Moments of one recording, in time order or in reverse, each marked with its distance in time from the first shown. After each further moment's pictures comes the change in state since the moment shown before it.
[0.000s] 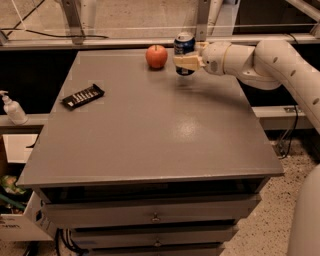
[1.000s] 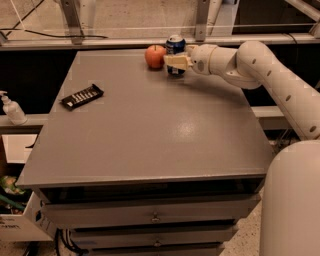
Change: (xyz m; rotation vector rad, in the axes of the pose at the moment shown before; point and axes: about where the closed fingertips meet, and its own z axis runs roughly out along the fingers) arm 0.021 -0.018 0.050 0.017 -0.004 0.085
